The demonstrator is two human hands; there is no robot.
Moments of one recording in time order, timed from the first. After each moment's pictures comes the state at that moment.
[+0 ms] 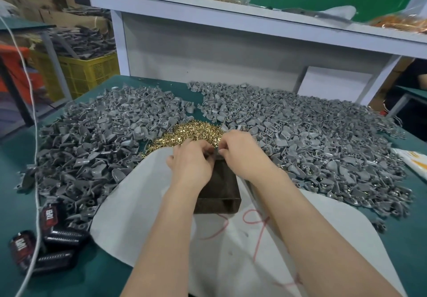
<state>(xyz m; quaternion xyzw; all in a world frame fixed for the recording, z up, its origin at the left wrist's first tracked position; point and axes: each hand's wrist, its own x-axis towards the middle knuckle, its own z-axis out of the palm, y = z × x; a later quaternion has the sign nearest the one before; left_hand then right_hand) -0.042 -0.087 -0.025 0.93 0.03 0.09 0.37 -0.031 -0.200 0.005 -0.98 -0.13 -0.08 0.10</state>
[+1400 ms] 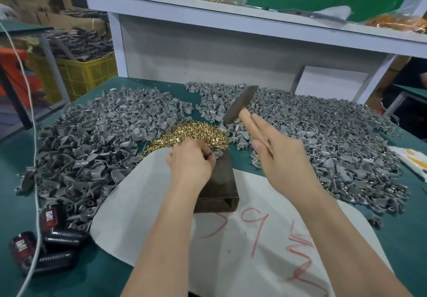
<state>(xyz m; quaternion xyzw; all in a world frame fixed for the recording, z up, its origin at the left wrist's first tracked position) -0.046 -0.087 -0.023 0.92 0.03 0.12 0.38 -0.092 -0.249 0.017 -0.92 -0.12 -0.27 0.25</state>
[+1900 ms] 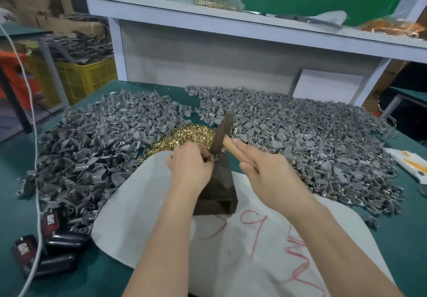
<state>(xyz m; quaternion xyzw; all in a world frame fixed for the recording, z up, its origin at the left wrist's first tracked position) -0.044 -0.087 -0.023 0.92 0.04 0.12 0.37 -0.105 -0.239 0.014 -0.96 -0.14 -0.15 0.20</state>
